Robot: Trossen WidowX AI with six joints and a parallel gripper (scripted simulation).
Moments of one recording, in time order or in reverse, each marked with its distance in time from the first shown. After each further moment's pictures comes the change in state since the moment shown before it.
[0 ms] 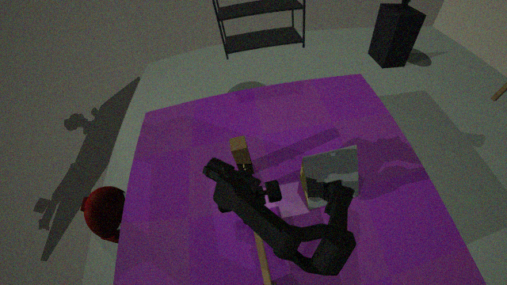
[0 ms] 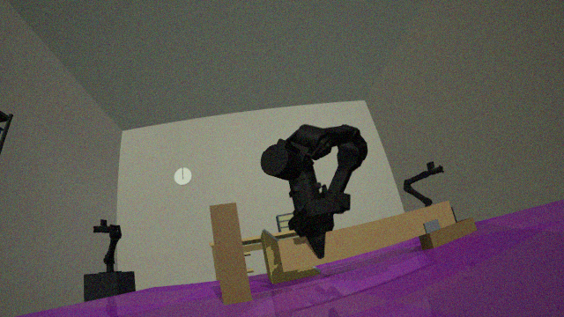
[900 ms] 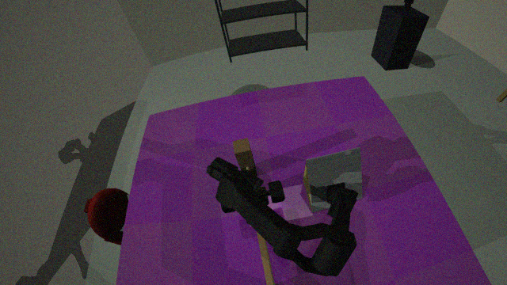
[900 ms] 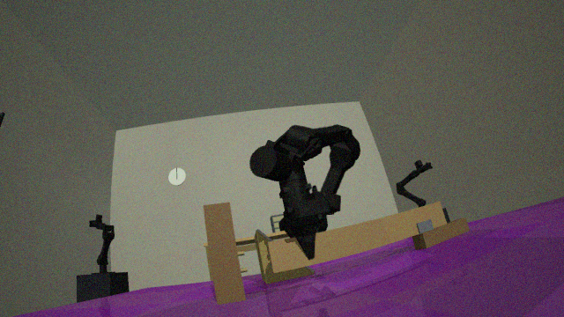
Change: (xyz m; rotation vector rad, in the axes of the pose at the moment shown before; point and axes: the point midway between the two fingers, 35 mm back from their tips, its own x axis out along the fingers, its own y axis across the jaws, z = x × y) arm 0.001 0.001 -0.007 0.003 -0.004 0.006
